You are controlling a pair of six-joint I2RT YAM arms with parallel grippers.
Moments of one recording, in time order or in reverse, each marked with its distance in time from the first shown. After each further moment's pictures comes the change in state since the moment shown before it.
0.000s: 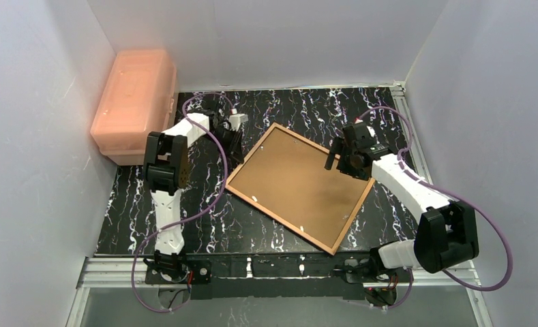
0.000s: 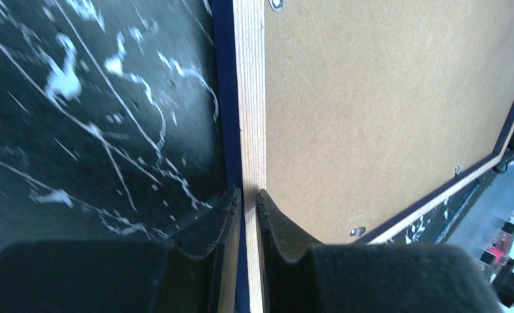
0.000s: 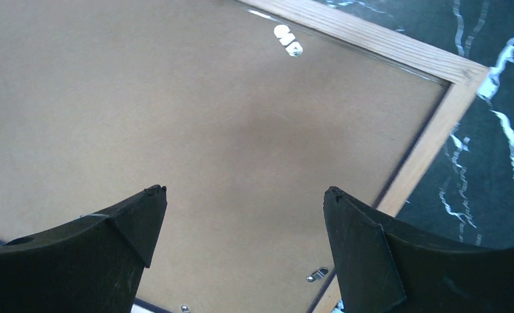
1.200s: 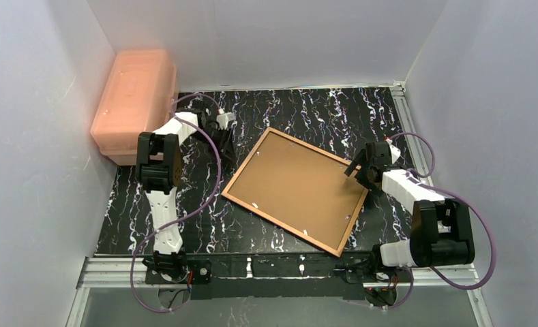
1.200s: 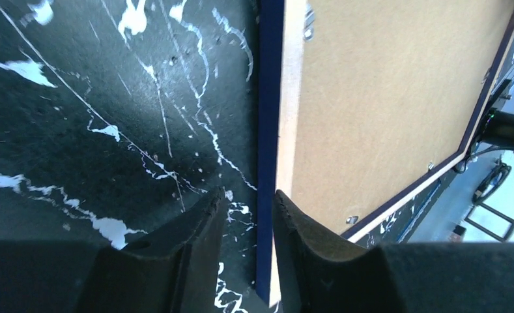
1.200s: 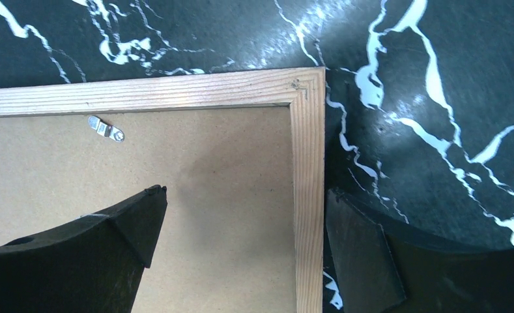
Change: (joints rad) left arm 0.098 -0.061 -0.036 -0.053 0.072 -0.023; right arm -0.248 0.006 -0.301 0.301 0.048 0.088
